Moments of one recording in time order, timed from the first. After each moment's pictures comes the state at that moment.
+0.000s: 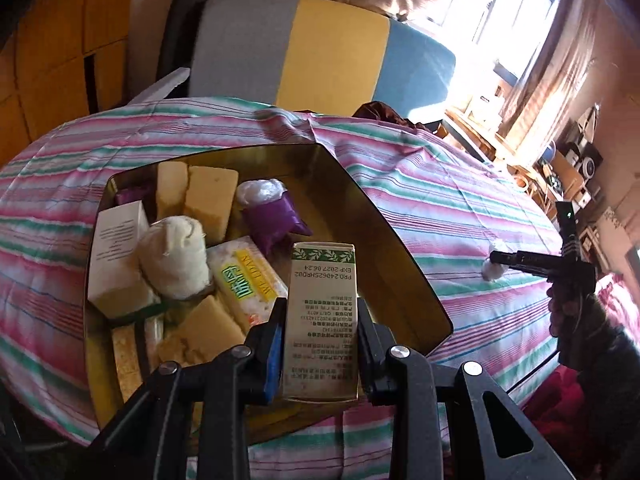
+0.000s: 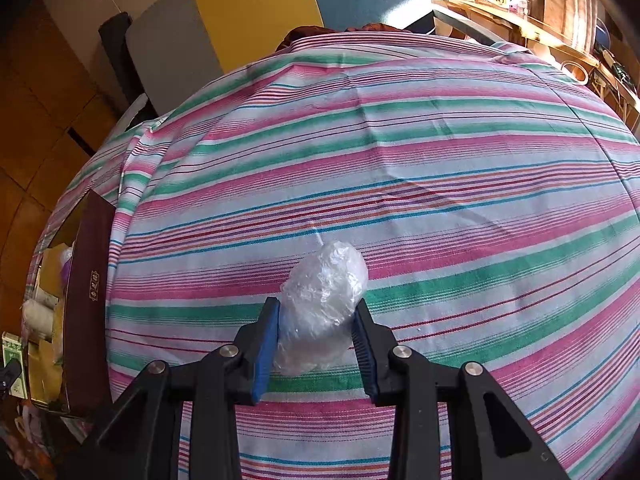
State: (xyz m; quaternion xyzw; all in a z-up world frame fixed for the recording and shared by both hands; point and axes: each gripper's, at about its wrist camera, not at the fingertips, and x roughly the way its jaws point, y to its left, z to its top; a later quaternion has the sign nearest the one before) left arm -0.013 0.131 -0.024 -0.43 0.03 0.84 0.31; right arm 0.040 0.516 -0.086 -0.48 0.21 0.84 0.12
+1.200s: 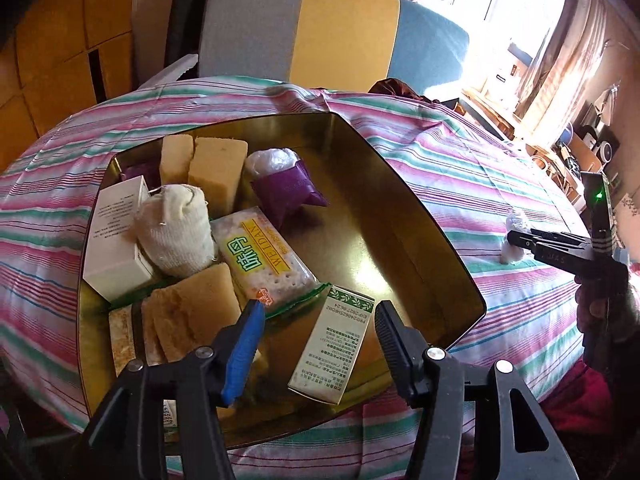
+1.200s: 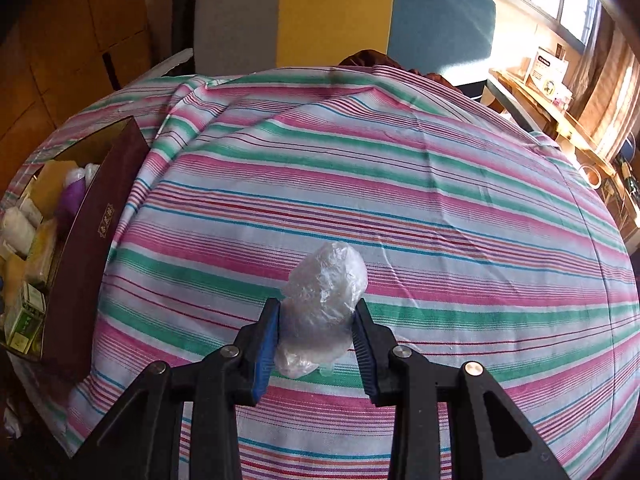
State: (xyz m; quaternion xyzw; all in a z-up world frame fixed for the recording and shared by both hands) left arm -0.011 0.128 -0.044 -0.45 0.05 0.84 0.28; right arm 0.026 0.437 -0.072 -0.49 0.02 0.87 0.10
